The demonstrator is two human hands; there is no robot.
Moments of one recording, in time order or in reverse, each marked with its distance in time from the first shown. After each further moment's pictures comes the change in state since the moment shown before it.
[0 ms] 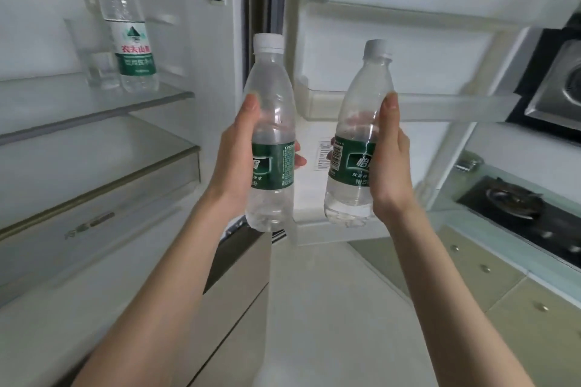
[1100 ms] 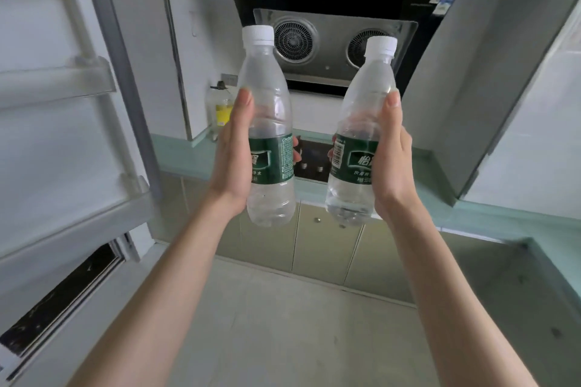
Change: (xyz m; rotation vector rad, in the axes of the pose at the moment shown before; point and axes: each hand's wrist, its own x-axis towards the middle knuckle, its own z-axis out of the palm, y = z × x) left_hand -0.101 -0.094 0.514 -0.250 -0.656 -0.053; right_hand -0.079 -0.065 -0.516 -0.291 0.647 -0.074
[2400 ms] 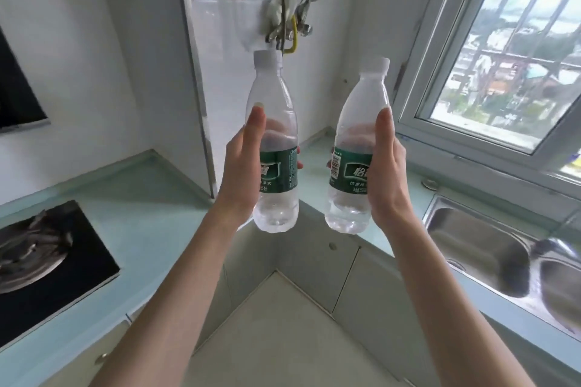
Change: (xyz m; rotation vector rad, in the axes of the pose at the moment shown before) left_hand 0.220 -0.282 0.526 -0.210 -0.942 -0.287; right_hand 0.193 0.114 -0.428 -0.360 1.028 0.050
